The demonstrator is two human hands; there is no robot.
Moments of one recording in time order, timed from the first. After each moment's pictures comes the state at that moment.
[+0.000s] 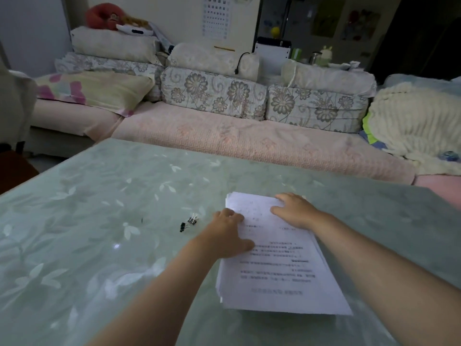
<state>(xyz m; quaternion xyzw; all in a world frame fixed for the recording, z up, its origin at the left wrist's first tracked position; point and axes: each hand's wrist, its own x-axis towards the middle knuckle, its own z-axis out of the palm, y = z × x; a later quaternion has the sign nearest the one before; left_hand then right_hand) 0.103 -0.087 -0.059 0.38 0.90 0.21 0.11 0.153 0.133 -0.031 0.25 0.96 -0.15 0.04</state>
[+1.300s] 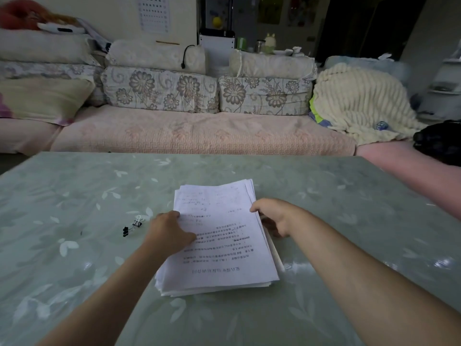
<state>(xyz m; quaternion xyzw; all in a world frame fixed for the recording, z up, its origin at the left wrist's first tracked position) 0.130 -0.076 -0.046 0.22 0.94 0.24 0.10 0.244 0.149 -0.025 0.45 0.67 -0.58 0.03</state>
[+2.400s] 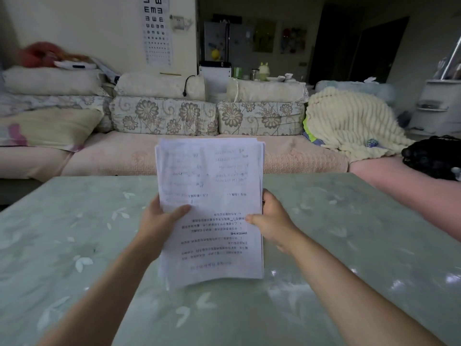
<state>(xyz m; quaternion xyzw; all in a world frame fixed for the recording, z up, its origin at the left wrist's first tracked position) 0.145 -0.101 0.018 0.19 0.67 0.71 0.14 0.284 0.103 0.012 0.20 0.76 -0.57 -0.25</state>
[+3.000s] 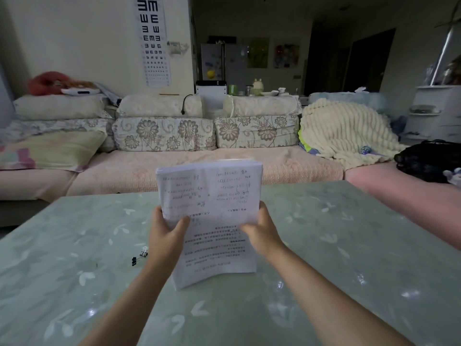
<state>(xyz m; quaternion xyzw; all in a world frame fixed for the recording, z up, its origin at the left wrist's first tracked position) 0.199 -0.088 0.028 0.23 0.66 0.72 0.01 0.305 0.091 0.019 0.19 0.74 -0.59 -0.28</state>
